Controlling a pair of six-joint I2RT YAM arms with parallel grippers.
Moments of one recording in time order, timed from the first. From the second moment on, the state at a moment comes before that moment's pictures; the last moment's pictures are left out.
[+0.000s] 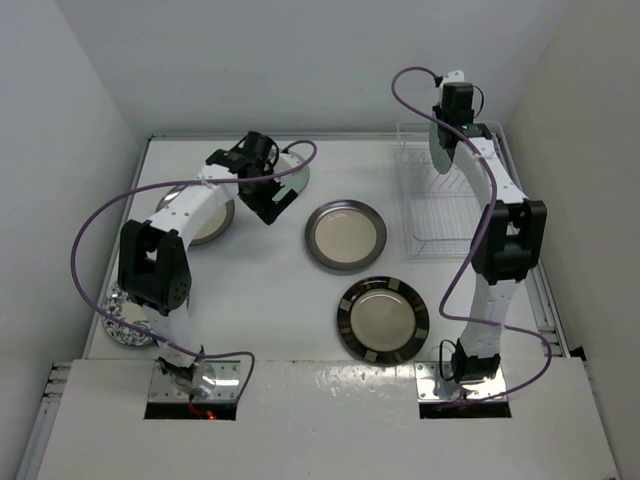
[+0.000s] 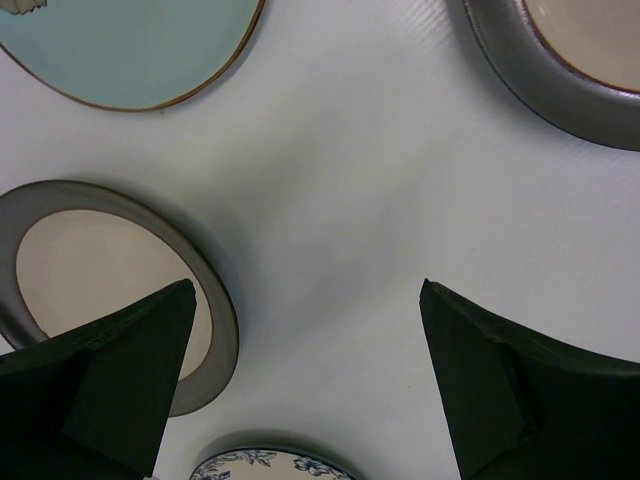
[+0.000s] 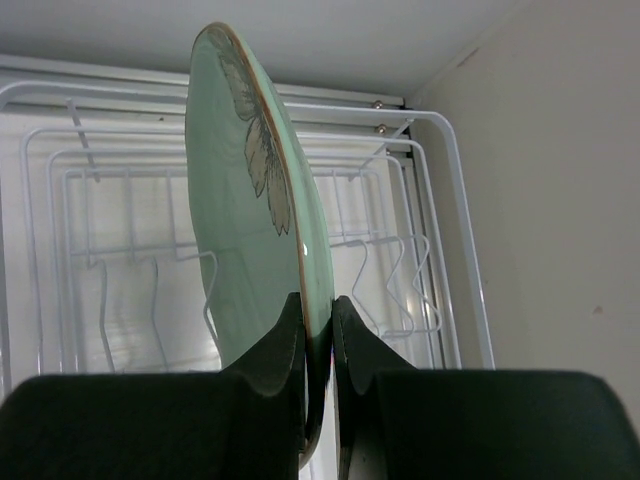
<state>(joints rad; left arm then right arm) -0.36 1.80 1.58 -0.84 0.02 0.43 0.05 2.04 1.83 -0.31 0.40 -0.27</state>
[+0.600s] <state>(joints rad) -0.33 1.80 1.58 -0.84 0.04 0.43 0.05 1.94 1.60 -0.22 0.42 -0.22</state>
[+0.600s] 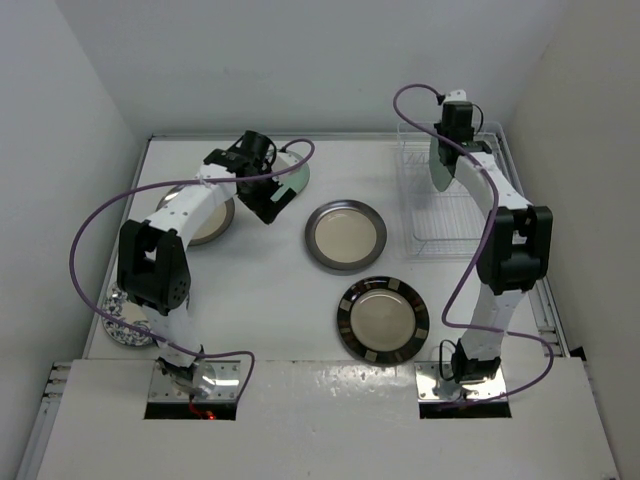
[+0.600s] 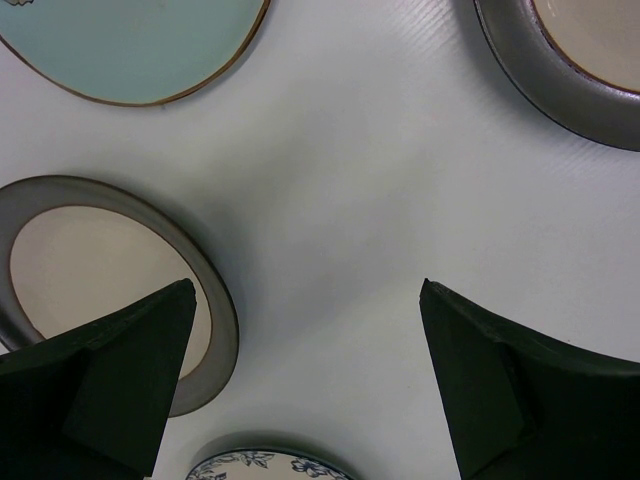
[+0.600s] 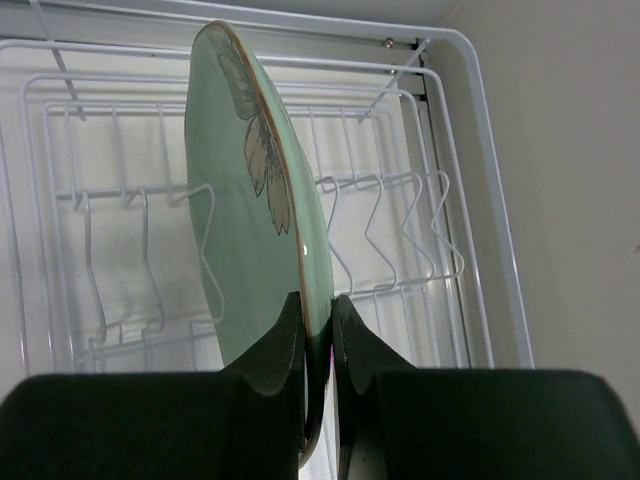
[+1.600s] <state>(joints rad) -0.20 2.04 1.84 -0.74 0.18 0.22 0.03 1.82 1.54 -0.04 0.38 -0.19</state>
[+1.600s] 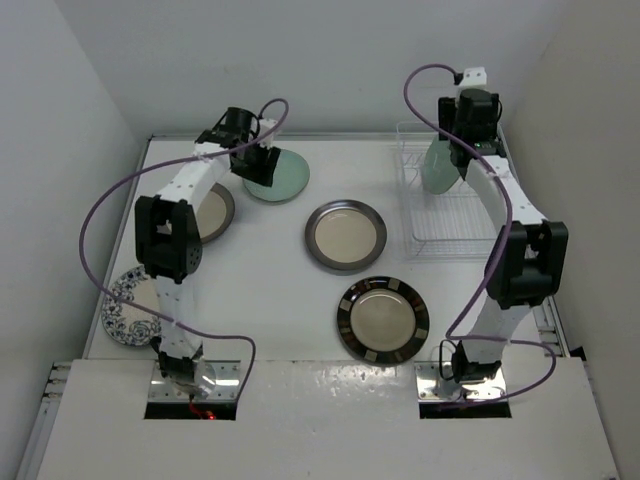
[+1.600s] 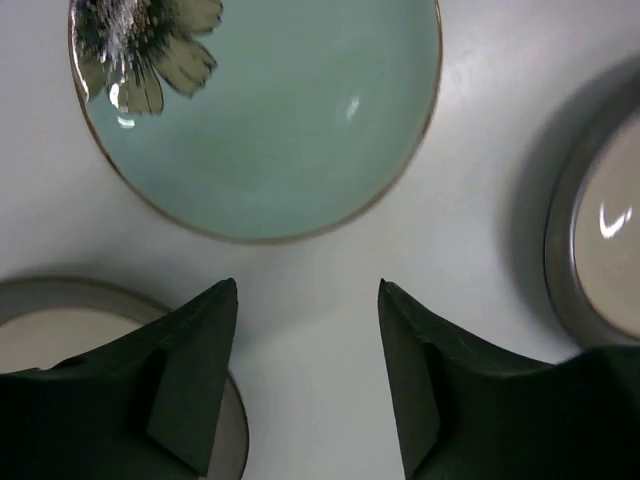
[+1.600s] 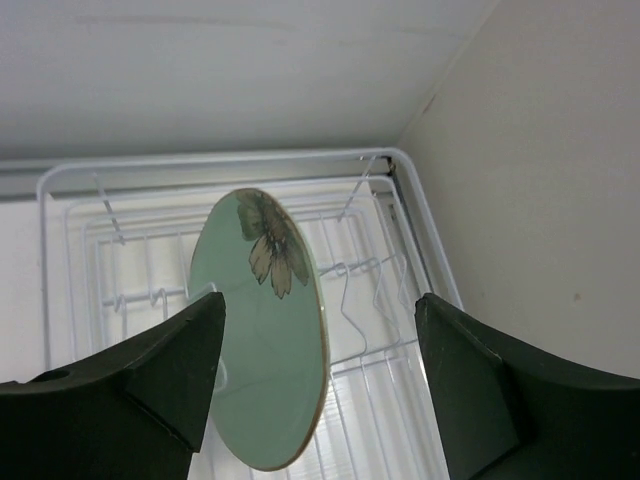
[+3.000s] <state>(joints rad) -0.07 2.36 1.86 -0.36 0.27 -0.44 0.24 1.56 1.36 -0.02 0.37 -0.33</state>
